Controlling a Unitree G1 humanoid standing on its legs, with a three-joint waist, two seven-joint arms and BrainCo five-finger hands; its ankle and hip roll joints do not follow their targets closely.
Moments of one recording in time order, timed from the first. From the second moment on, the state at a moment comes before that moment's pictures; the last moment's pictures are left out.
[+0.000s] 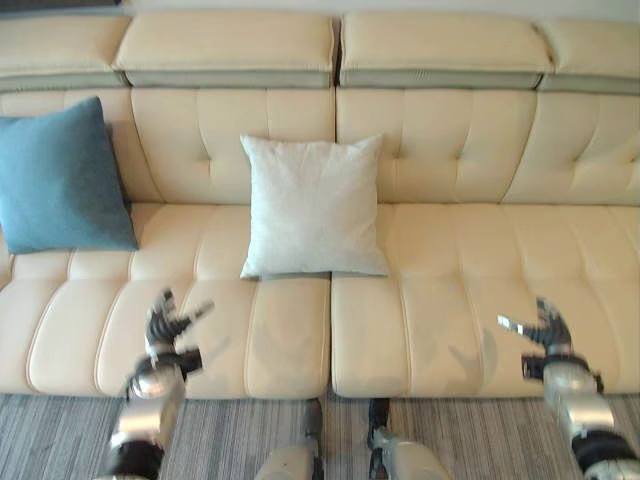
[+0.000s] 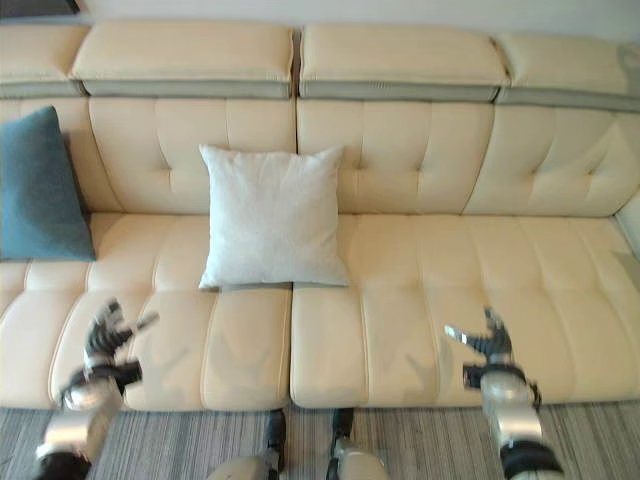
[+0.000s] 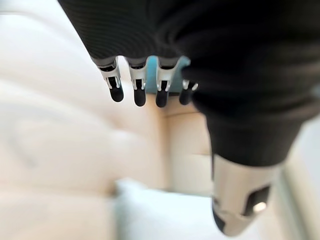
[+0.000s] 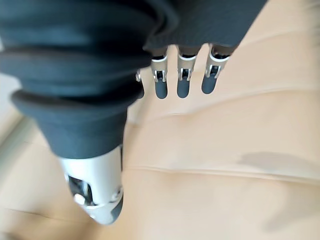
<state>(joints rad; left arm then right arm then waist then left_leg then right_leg) 0.05 0.35 0.07 0.58 -0.33 -0.01 0.24 0.00 -0.44 -0.04 0.68 0.11 0.05 -0.21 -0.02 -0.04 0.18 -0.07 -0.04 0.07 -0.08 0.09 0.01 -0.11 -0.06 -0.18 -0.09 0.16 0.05</state>
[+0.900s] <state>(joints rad) 0.02 0.28 -0.11 0.99 -0.17 0.03 0.19 -0.04 -0.33 0.11 1.09 0.12 0.04 -0.17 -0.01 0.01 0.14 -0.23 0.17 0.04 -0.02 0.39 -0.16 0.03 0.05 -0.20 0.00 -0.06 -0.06</state>
